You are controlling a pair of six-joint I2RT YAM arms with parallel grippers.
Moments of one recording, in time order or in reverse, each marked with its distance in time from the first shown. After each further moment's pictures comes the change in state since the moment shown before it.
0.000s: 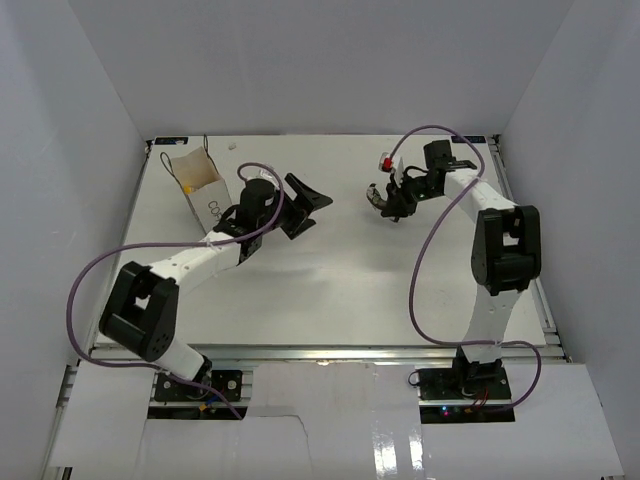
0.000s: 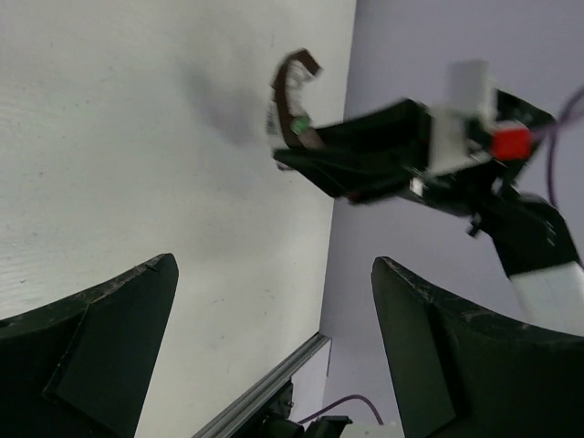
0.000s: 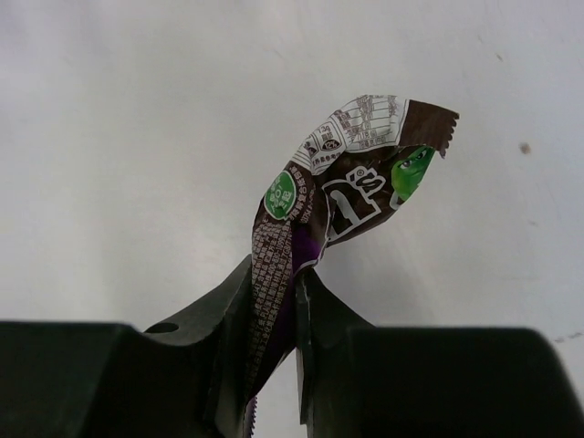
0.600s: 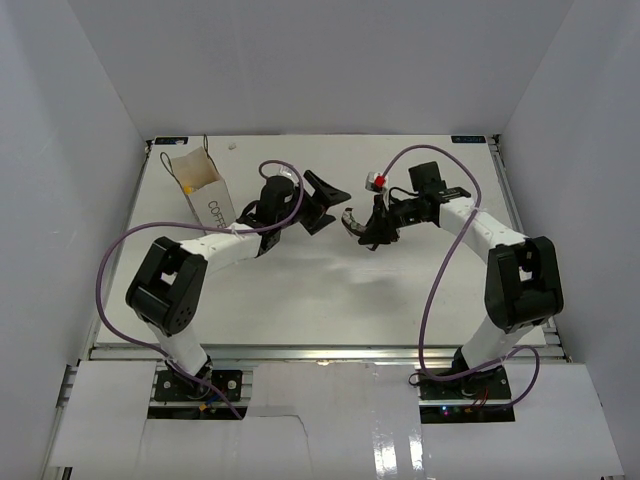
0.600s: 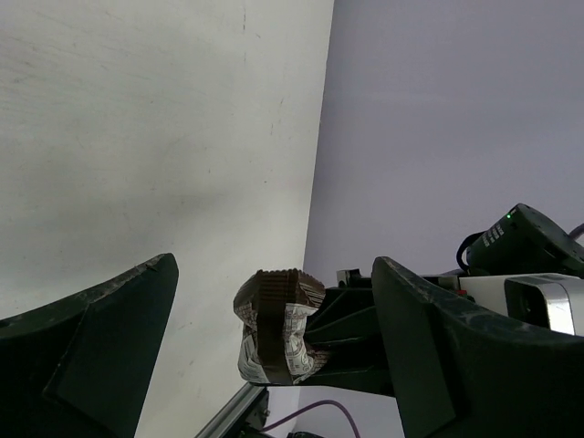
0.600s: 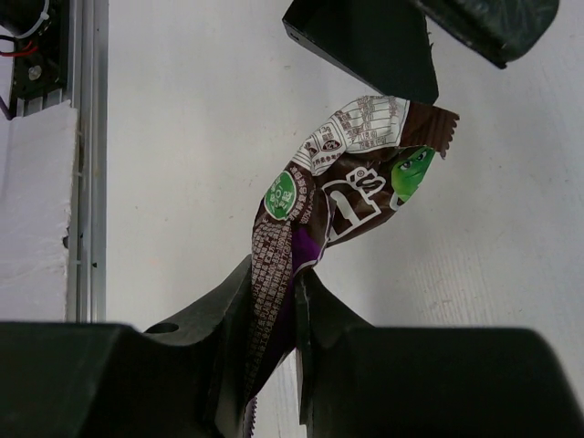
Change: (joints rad) left arm -0.062 0.251 0.105 0.157 0.023 -0.094; right arm 0.141 -0.365 -0.387 0.134 -0.296 0.235
